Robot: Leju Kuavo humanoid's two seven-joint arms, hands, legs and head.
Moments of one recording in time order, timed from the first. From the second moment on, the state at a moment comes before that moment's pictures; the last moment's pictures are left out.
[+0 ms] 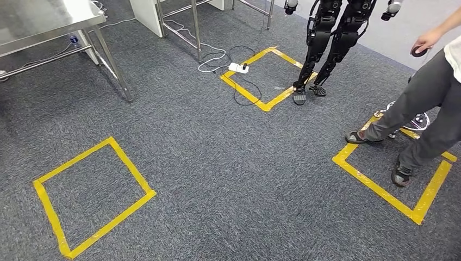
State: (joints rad) left arm -0.10 -0.16 0.05 -0.20 -0.42 0.33 -0.28; right arm -0.08 0.04 -0.30 -0.20 1.05 -0.32 0.11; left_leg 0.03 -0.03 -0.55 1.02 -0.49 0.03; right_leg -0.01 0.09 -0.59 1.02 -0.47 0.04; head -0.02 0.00
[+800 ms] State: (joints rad) left arm -0.10 -0.16 0.05 -0.20 -0.43 0.31 -0.28; right arm -0.08 0.04 -0.30 -0.20 1.05 -0.31 0.12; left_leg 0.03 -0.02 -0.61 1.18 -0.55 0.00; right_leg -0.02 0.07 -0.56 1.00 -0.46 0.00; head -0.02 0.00
